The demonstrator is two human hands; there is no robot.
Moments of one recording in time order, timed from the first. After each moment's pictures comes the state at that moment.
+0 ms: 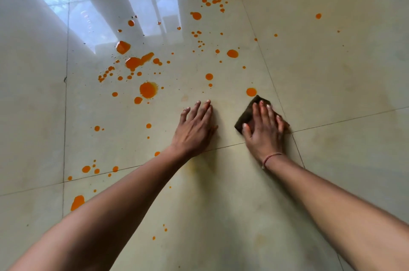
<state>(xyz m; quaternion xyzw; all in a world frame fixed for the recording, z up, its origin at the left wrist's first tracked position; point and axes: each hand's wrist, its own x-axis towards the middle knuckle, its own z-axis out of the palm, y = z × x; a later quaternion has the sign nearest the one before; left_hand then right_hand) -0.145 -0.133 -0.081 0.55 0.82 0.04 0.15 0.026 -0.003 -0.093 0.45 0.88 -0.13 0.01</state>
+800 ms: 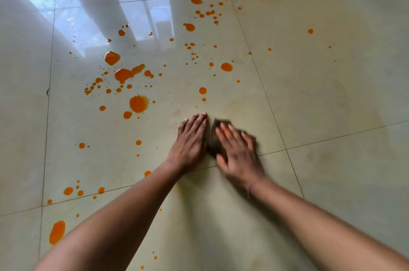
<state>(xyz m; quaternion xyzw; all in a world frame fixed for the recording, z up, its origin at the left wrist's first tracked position) -0.153 -0.124 -0.103 0.56 0.80 0.14 0.16 0.003 -0.028 -0.101 0.27 0.95 -0.13 0.01</state>
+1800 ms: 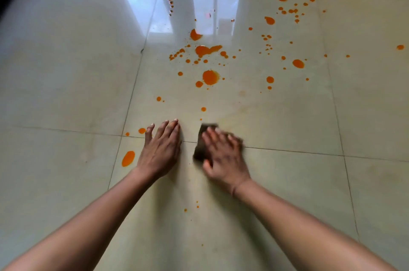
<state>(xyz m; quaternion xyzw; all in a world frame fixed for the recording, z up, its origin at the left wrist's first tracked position) -0.181 -0.345 -0.074 0.38 0.92 -0.06 0.10 -0.053 -0.179 -0.097 0.11 0.98 -0.15 0.04</state>
